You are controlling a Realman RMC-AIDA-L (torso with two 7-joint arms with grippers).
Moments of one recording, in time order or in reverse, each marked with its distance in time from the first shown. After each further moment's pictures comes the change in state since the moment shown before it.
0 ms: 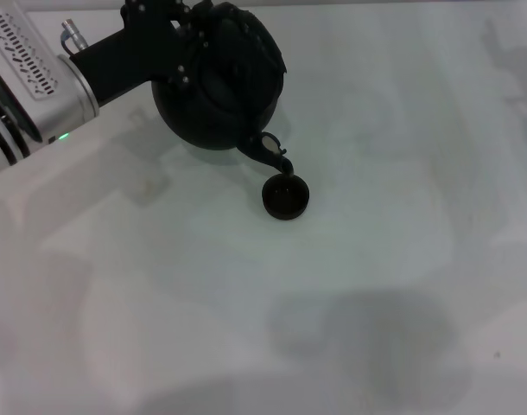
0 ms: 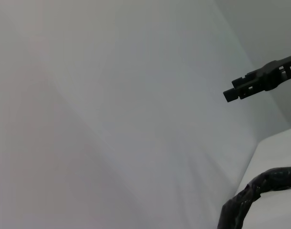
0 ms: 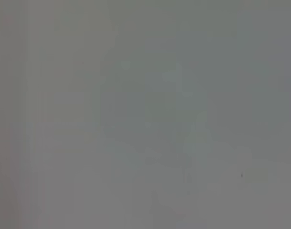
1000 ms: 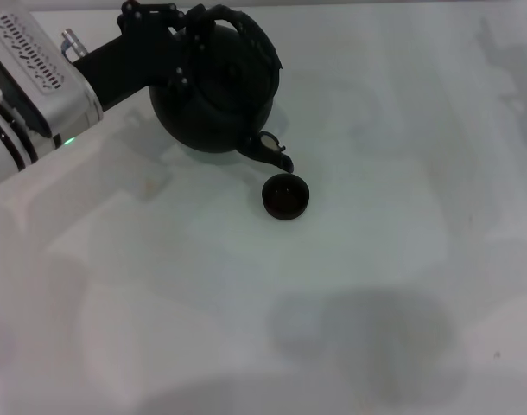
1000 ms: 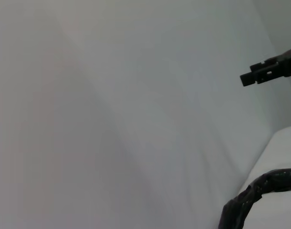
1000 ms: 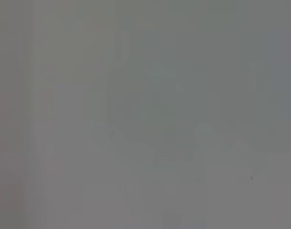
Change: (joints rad) left arm 0.014 -0.002 0.000 0.045 -0.039 -0.079 -0.020; right arm 0.015 -0.001 0.000 0.012 0.000 -0.002 0.000
